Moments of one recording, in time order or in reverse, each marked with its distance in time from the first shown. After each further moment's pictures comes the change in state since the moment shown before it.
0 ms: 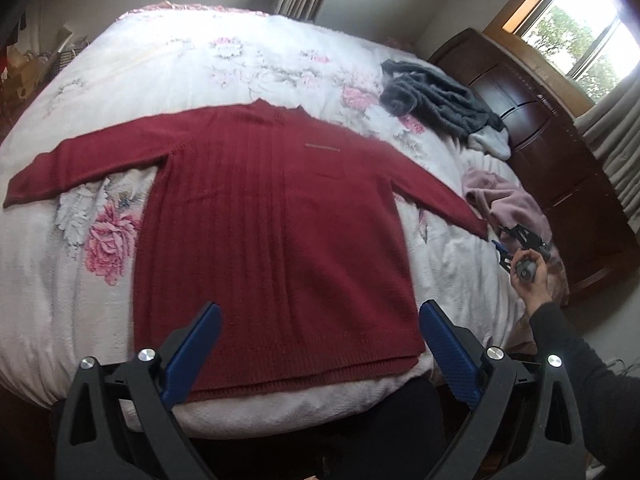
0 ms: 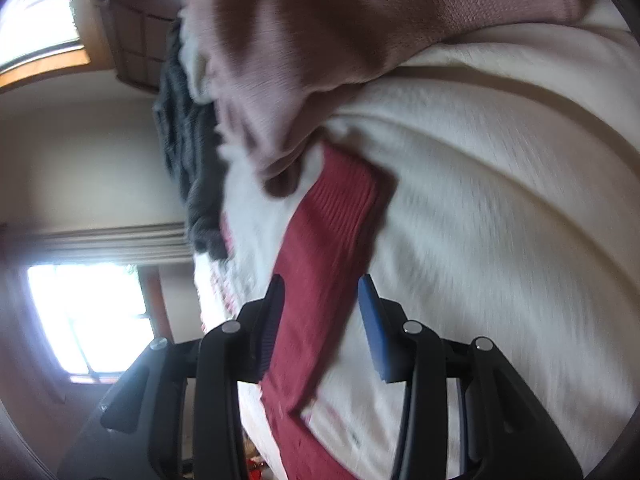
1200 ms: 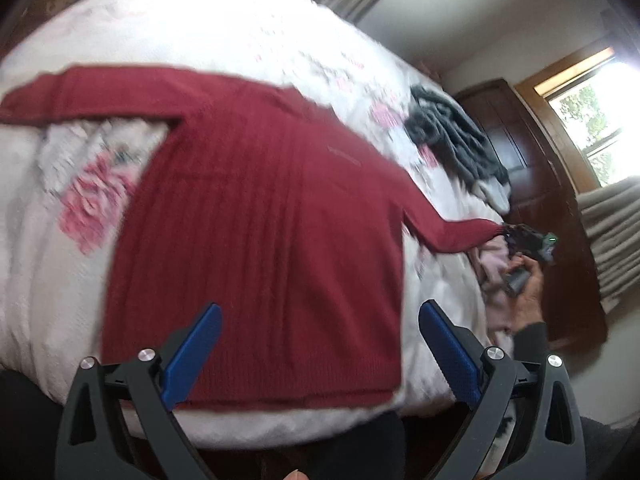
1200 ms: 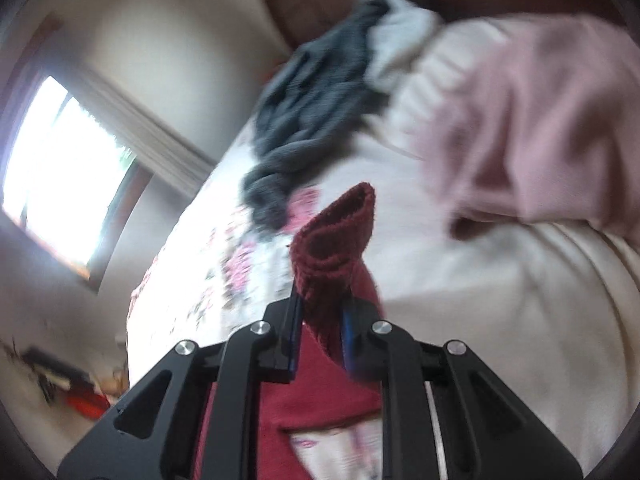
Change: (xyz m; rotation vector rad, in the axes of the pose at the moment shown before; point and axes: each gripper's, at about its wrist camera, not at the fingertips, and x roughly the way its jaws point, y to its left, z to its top) left arm 0.015 0.073 0.017 -0.230 -0.075 -0.095; right arm 0.044 0.210 -0.114 -0.693 -0.095 -0.065
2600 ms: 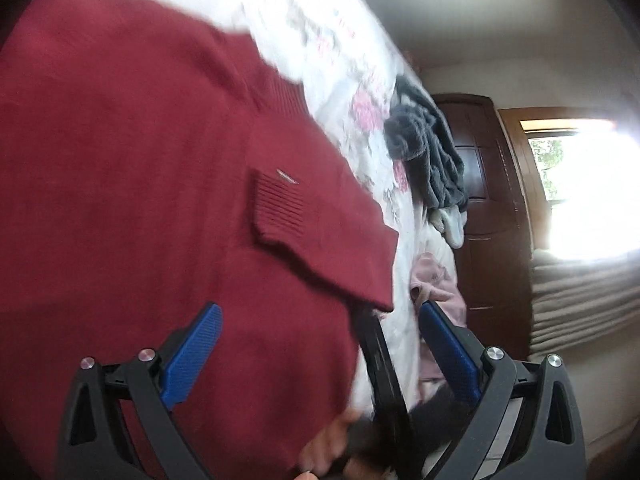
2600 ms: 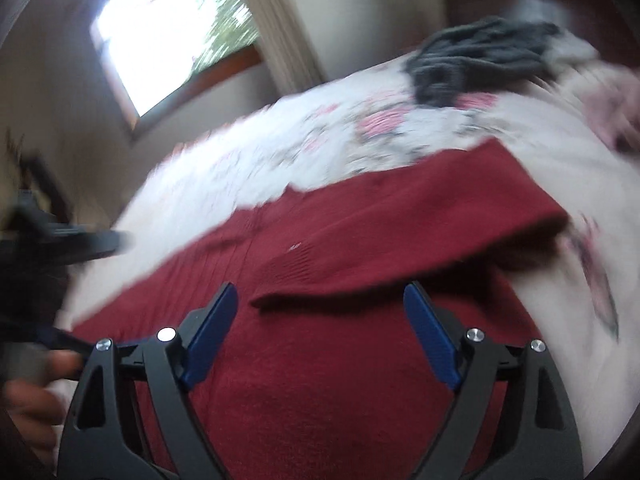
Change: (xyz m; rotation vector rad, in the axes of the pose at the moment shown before) left arm 0.287 0.017 0.155 -0.228 0.281 -0.397; right arm 0.063 0.140 -0.313 -0.450 0.009 0.102
